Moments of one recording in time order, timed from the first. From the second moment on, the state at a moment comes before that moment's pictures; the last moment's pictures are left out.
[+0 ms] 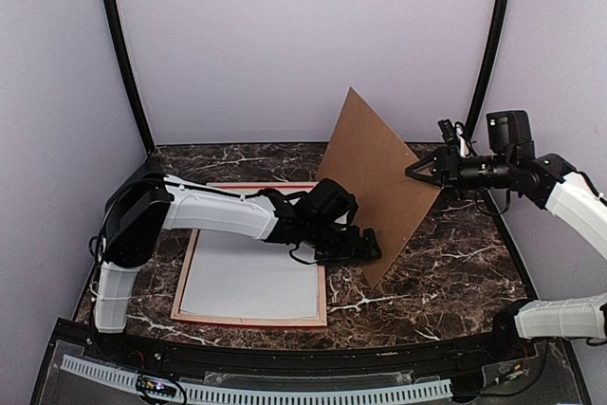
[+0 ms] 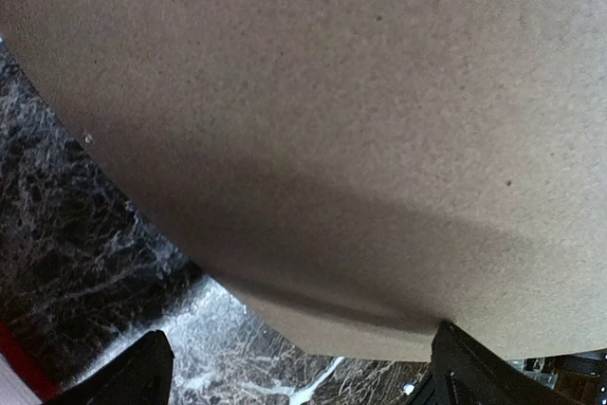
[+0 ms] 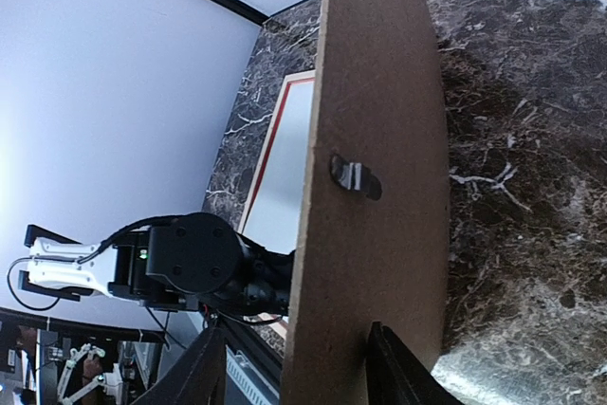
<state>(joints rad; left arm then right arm) -1.06 2.16 1.57 -0.23 0.23 -0.85 0.34 1.03 0.97 -0.51 -0.66 0.62</state>
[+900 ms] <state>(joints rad) -0.97 1.70 1.49 -0.28 0.18 -0.77 0.65 1.15 1.14 -0.52 -0.53 0.67</state>
